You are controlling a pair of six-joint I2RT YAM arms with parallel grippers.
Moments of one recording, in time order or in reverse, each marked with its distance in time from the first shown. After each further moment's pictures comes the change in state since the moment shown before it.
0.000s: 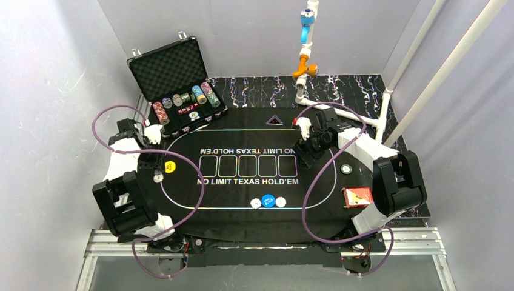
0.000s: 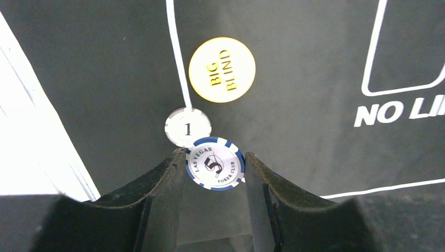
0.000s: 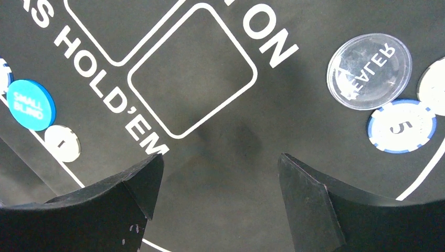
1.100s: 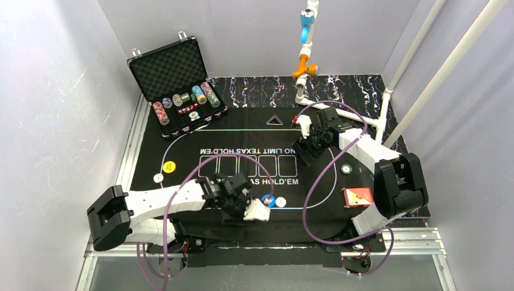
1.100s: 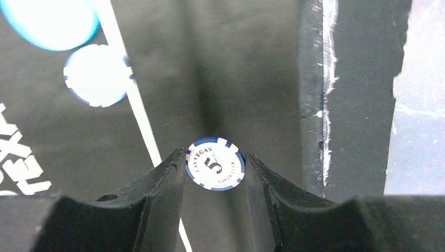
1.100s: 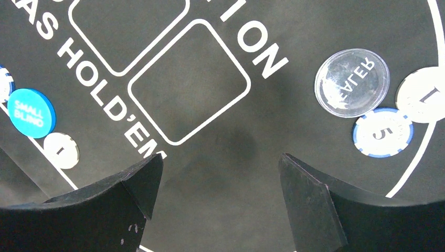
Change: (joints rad) left arm -1.545 -0.189 -0.336 0.200 0.005 0.122; right arm 0.002 -0.018 -0.004 0.030 0.005 0.003
